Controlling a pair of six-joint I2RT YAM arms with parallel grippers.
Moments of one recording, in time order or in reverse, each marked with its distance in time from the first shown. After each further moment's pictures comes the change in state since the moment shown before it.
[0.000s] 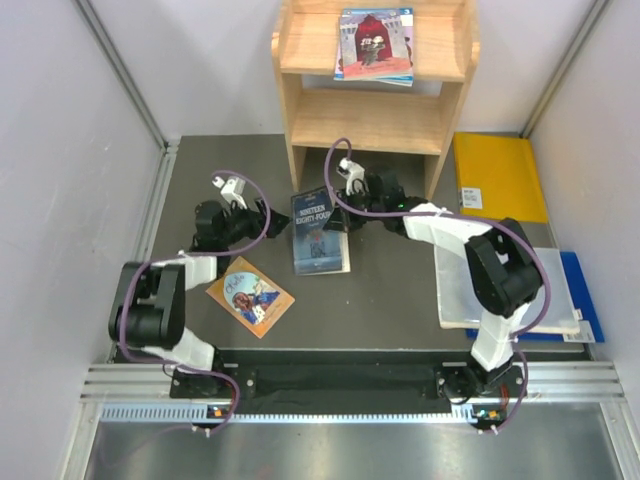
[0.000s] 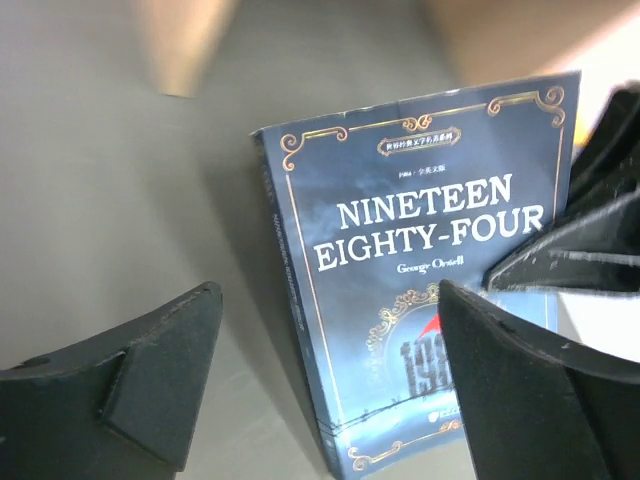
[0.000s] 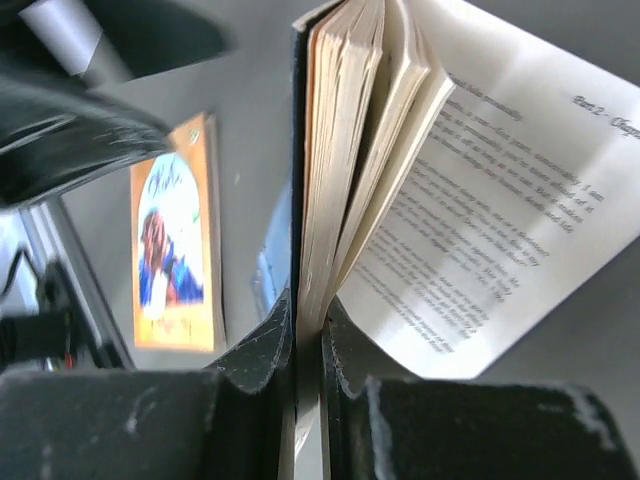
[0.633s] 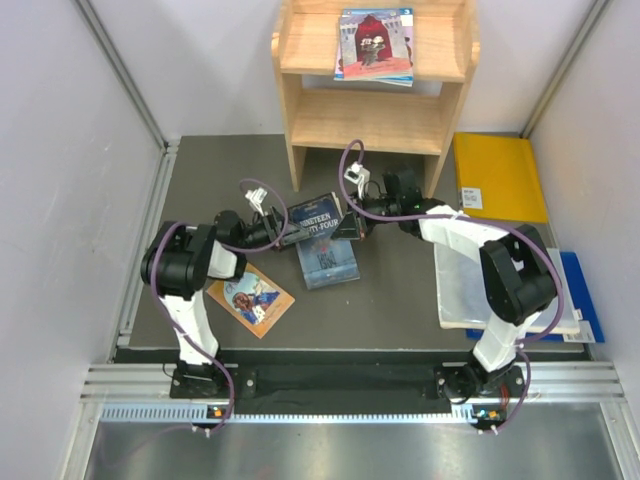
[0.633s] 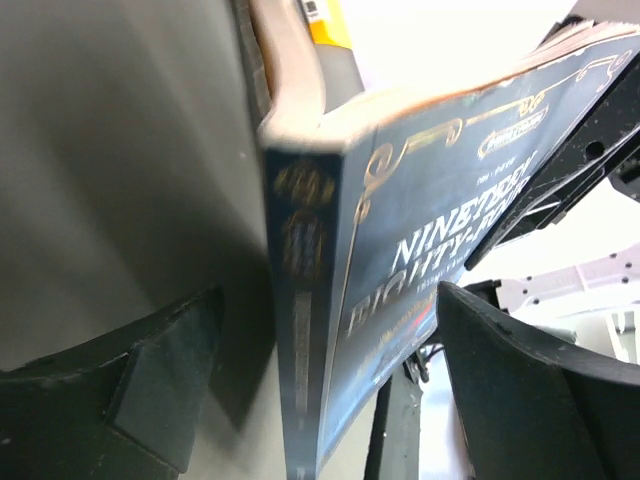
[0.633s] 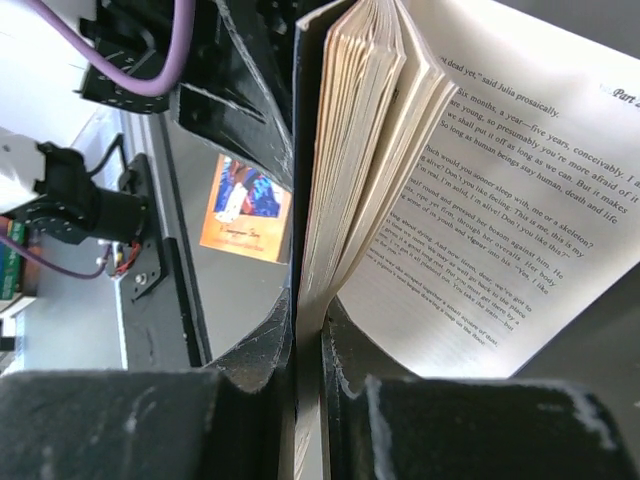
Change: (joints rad) left arm -0.044 0.467 -0.002 0.669 0.481 -0.626; right arm -0.086 -0.118 -0.106 -0.018 -0.356 -0.153
